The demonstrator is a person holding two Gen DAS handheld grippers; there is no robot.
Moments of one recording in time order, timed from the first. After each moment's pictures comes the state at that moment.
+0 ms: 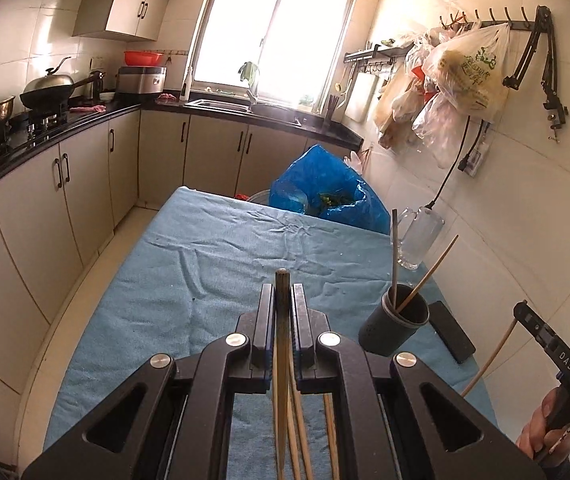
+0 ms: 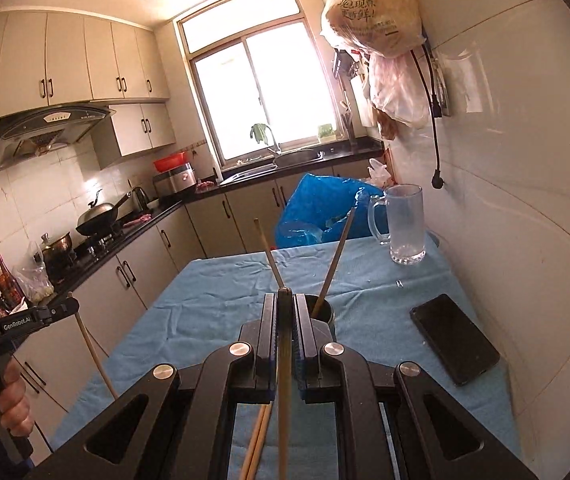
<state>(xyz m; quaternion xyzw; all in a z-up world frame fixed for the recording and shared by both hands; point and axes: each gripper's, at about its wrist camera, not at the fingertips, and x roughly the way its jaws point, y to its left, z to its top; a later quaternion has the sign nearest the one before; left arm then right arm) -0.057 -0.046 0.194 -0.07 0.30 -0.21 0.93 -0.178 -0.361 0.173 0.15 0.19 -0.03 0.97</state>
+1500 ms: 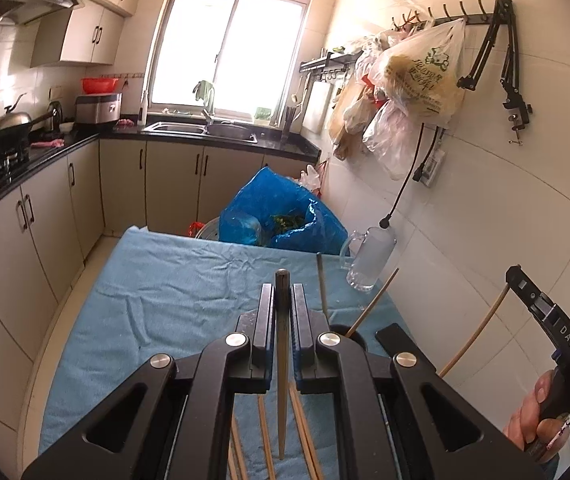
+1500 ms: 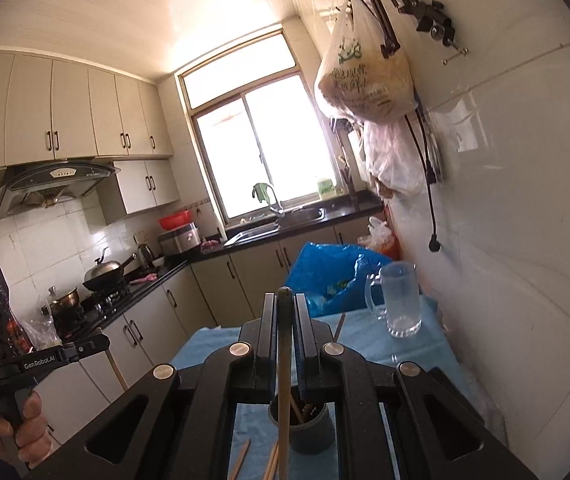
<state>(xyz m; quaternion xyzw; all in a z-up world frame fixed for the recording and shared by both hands) -0.050 -0.118 0.261 -0.04 0.27 -0.27 0.92 -0.189 -0.392 0.245 0.16 0.09 -0.05 0.98</state>
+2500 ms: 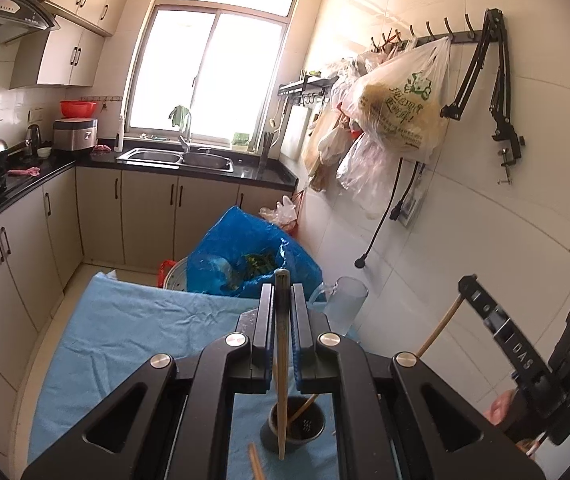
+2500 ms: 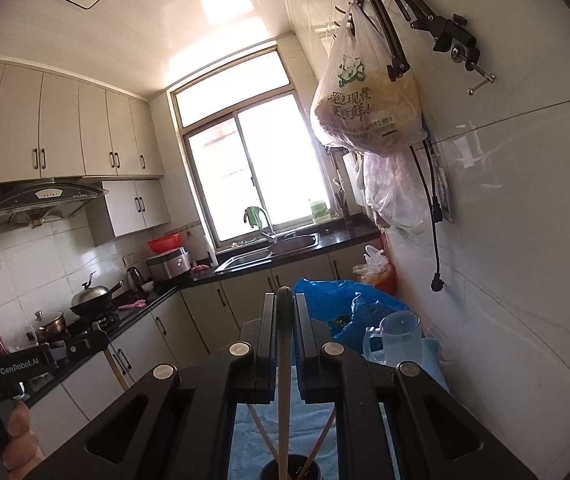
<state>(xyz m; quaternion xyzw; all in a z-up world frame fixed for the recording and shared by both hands) -0.005 -0.186 0.322 -0.06 0.23 -0.30 0.93 -0.120 -0.419 0.293 0.16 0.06 -0.07 0.98</state>
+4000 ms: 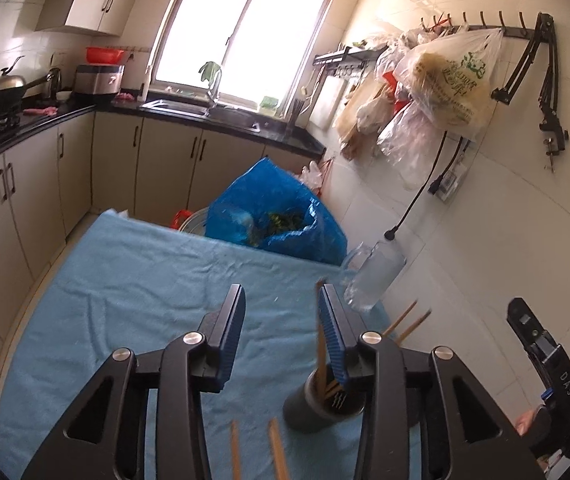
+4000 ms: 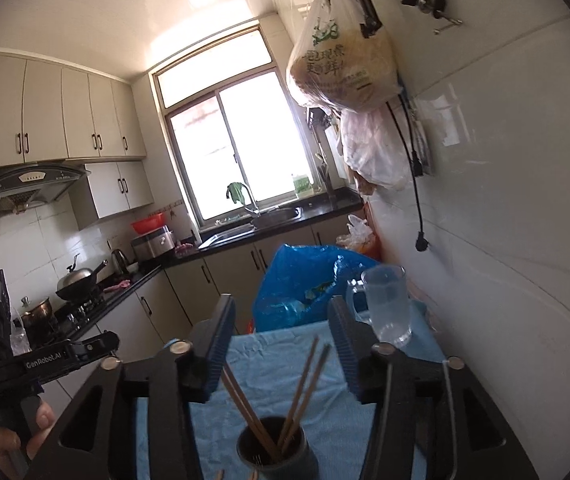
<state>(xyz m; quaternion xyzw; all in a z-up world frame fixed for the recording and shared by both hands) 0.023 -0.149 0.222 -0.10 0.30 -0.26 0.91 -0.129 -0.418 0.227 0.18 0.10 -0.09 0.97</state>
